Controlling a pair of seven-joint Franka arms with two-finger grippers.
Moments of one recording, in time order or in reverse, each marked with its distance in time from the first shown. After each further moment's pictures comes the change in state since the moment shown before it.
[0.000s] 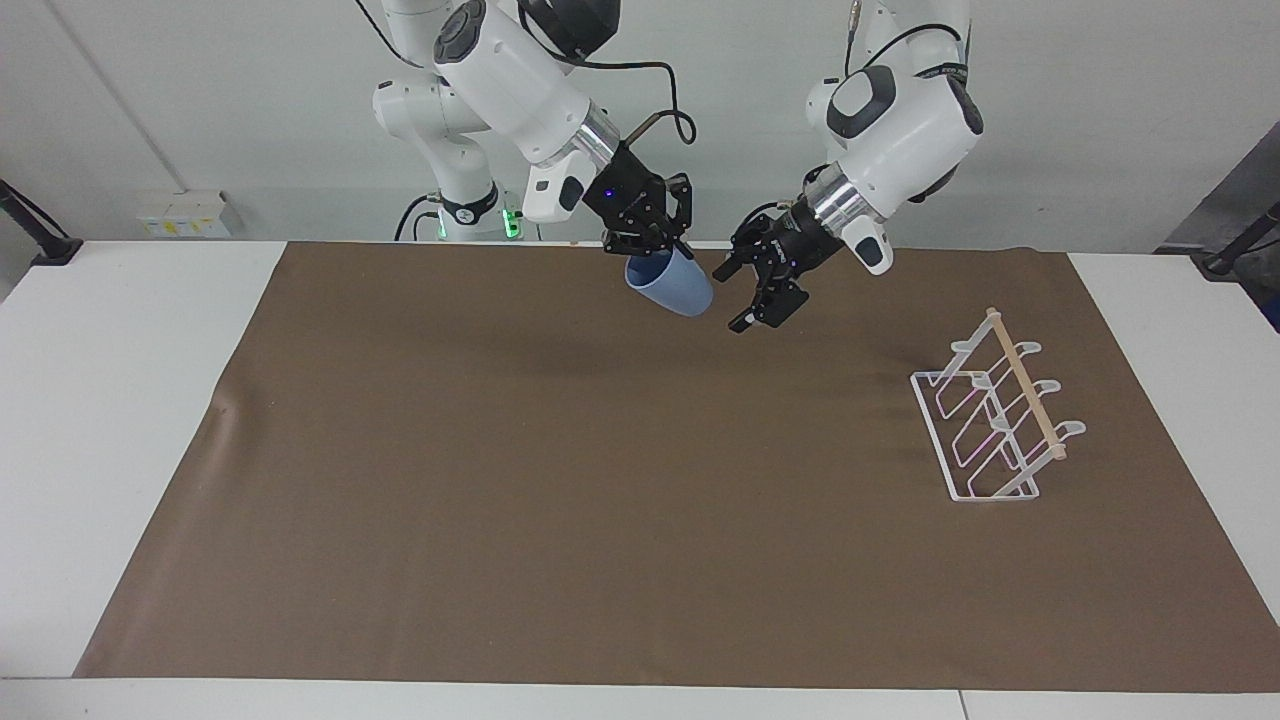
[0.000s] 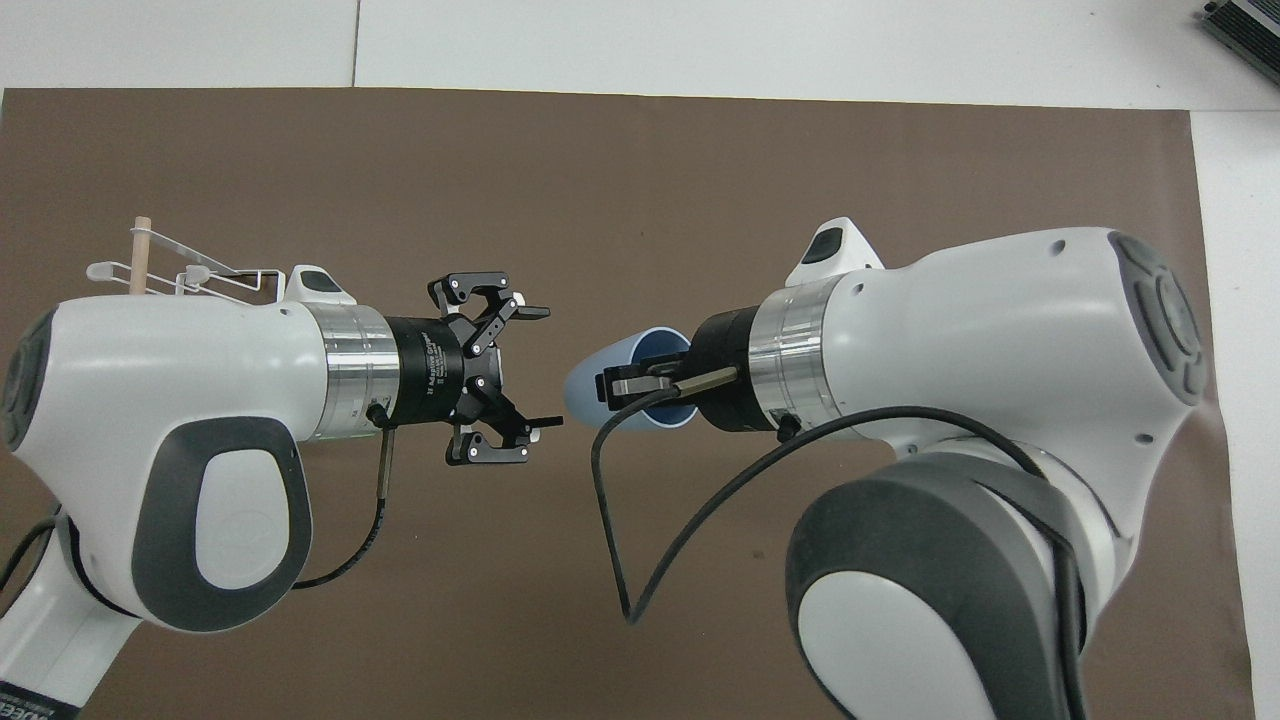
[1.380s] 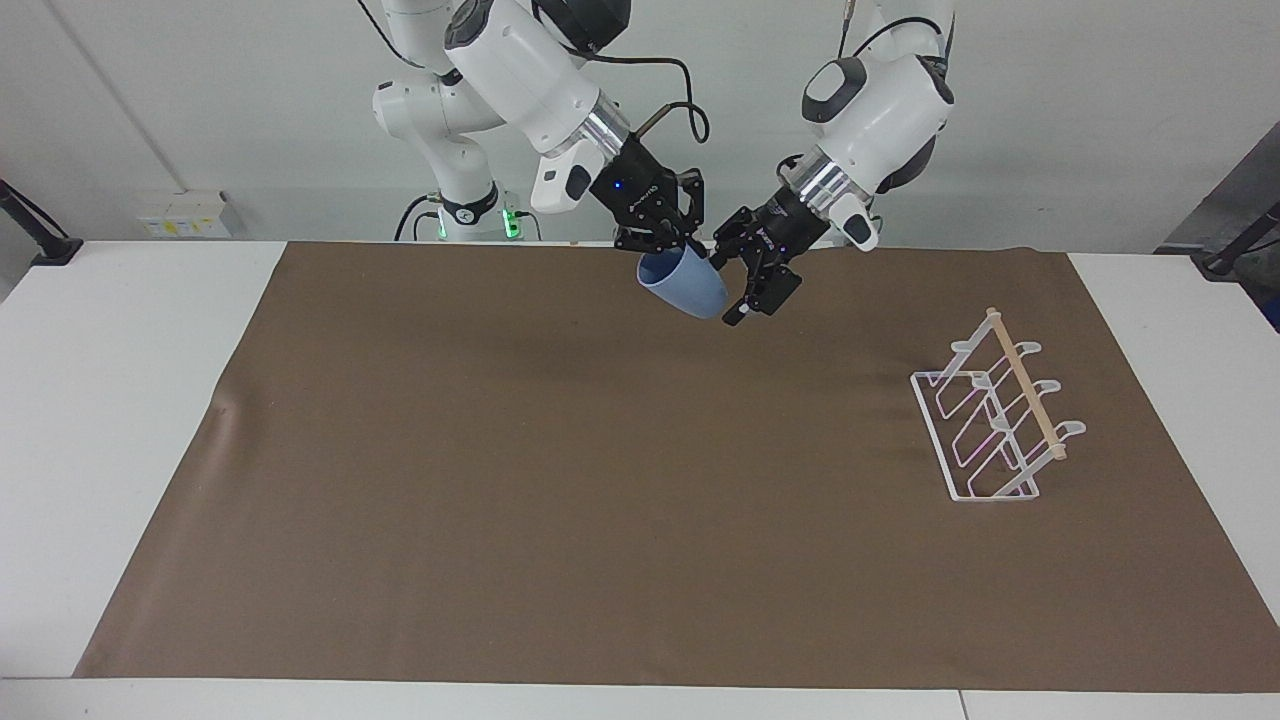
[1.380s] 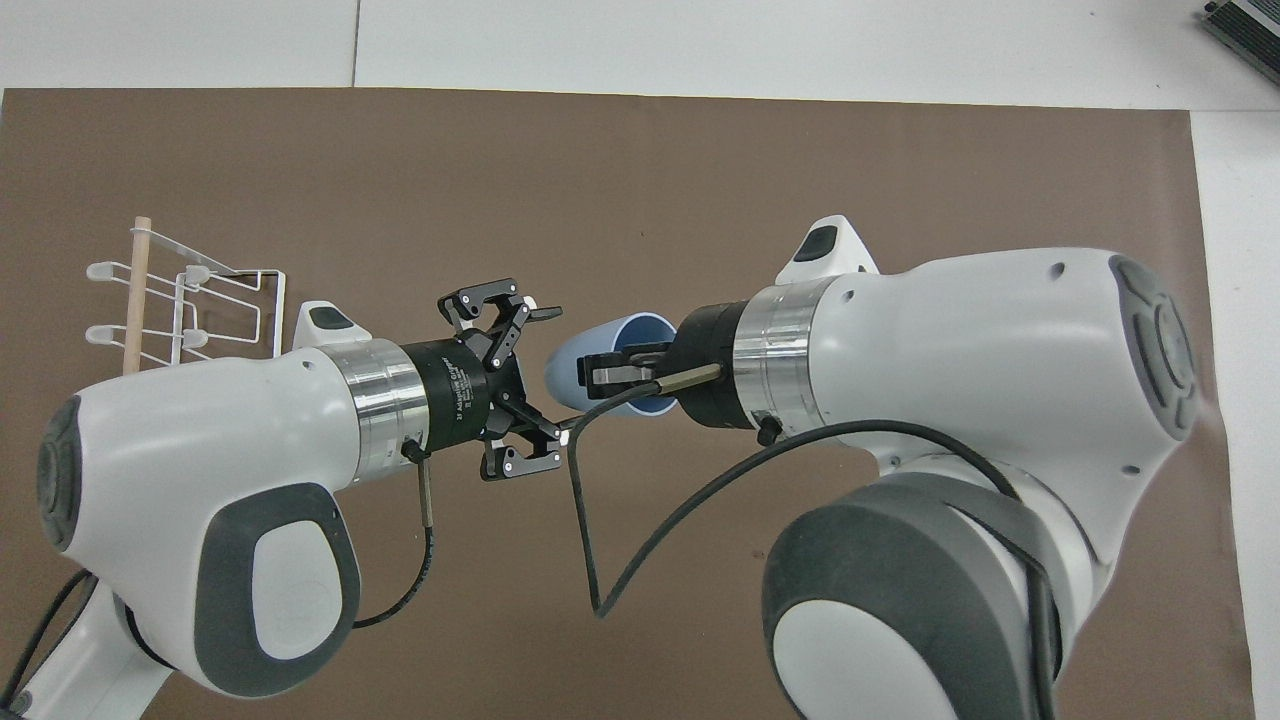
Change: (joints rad) left arm -0.086 -0.046 -0.008 -0.079 0.000 0.243 -0.092; right arm 0.017 -0.002 0.001 0.000 0.000 0.076 0.023
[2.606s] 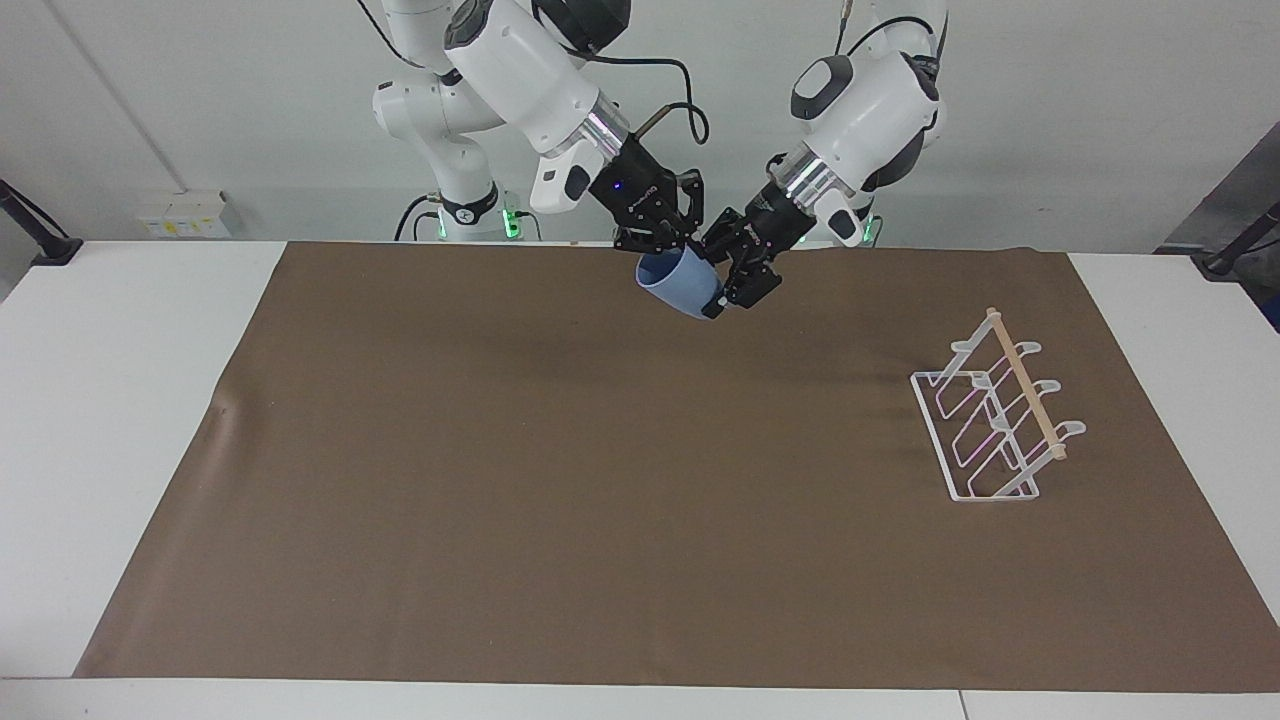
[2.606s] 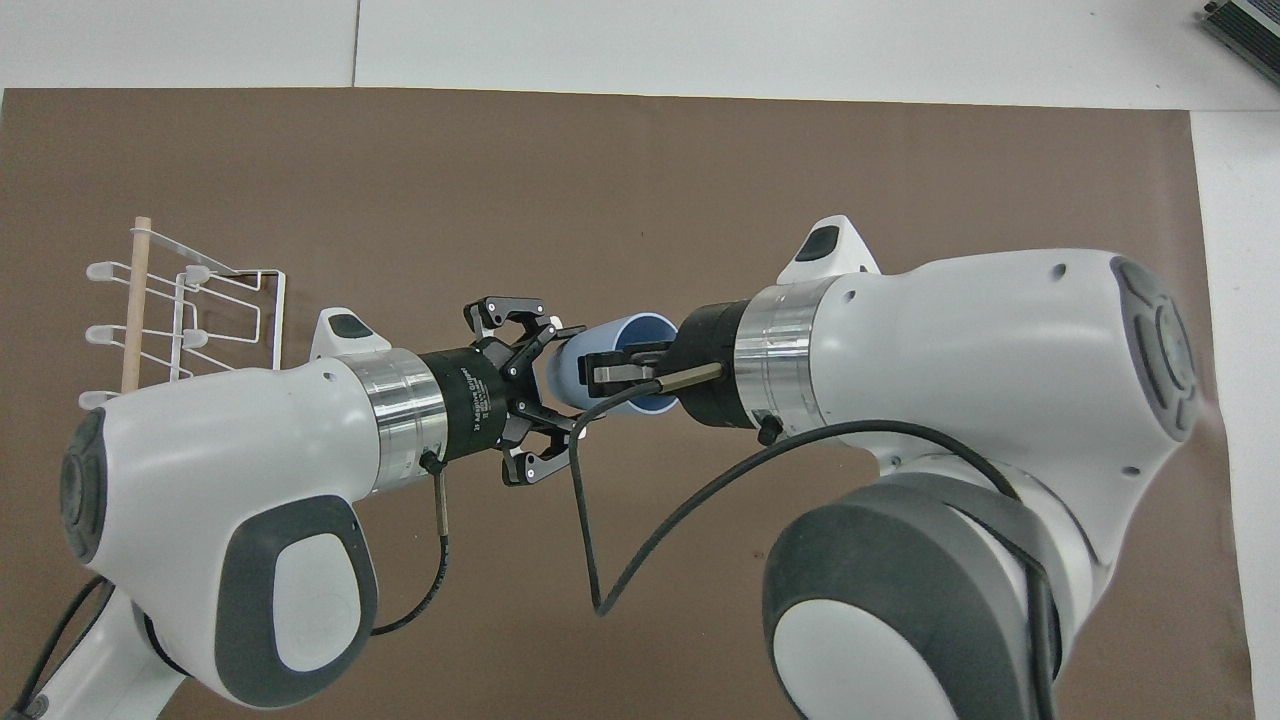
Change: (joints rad) left arm -0.022 0.000 0.000 -0.004 0.000 0.017 0.006; right arm -0.001 -0.001 0.000 -0.003 0.000 0.006 0.003
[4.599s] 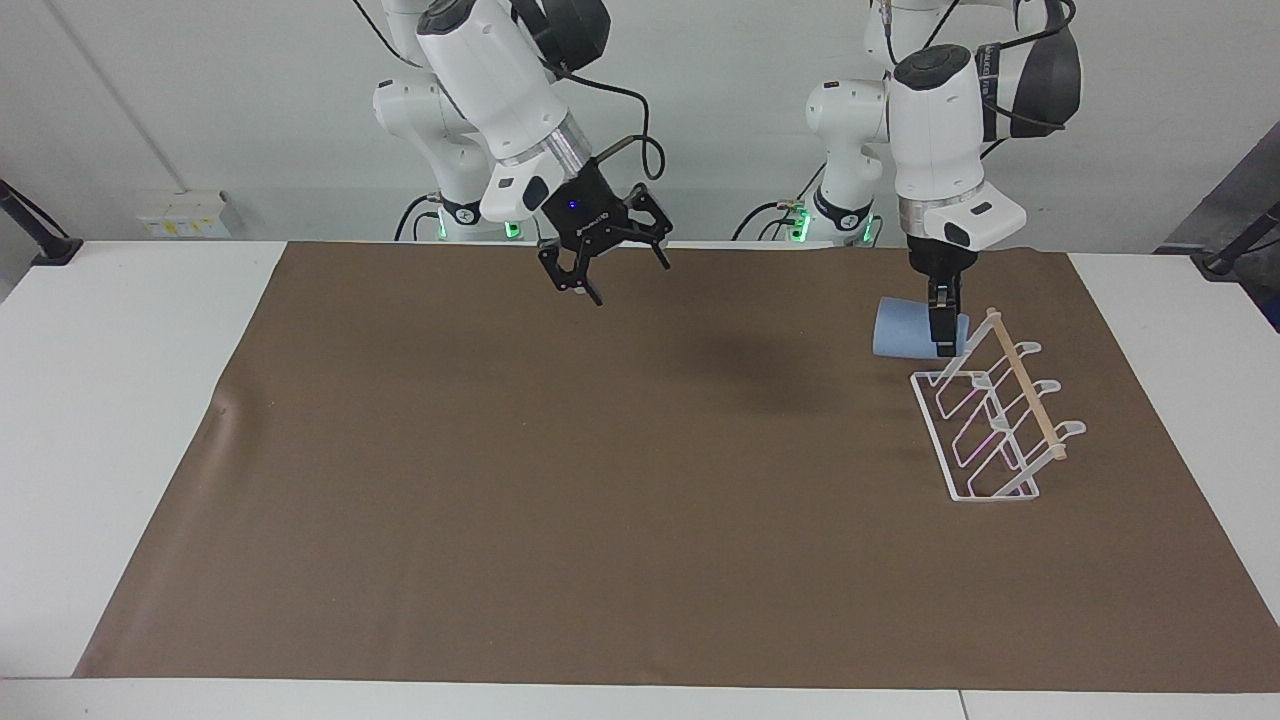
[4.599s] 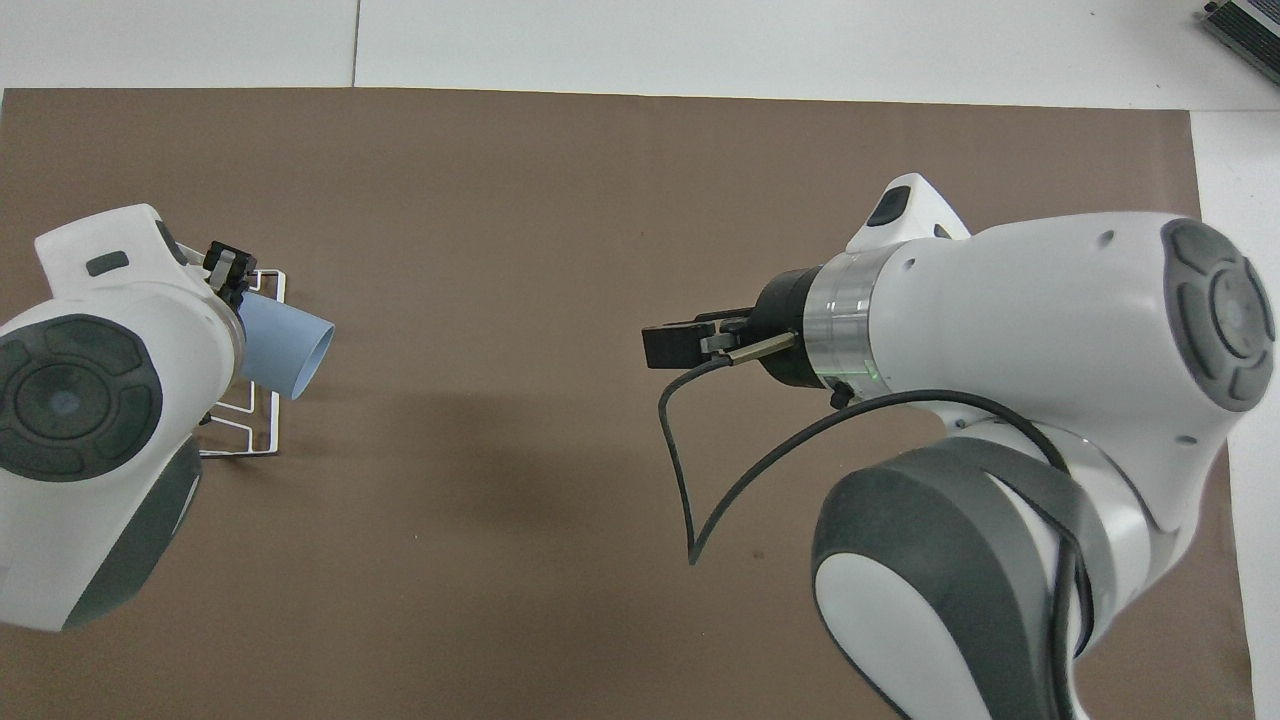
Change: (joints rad) left arm 0.242 -0.003 0.025 0.083 1.305 -0.386 0.132; right arm -0.080 0.000 -0.011 0.005 -0.264 -0.043 -0.043
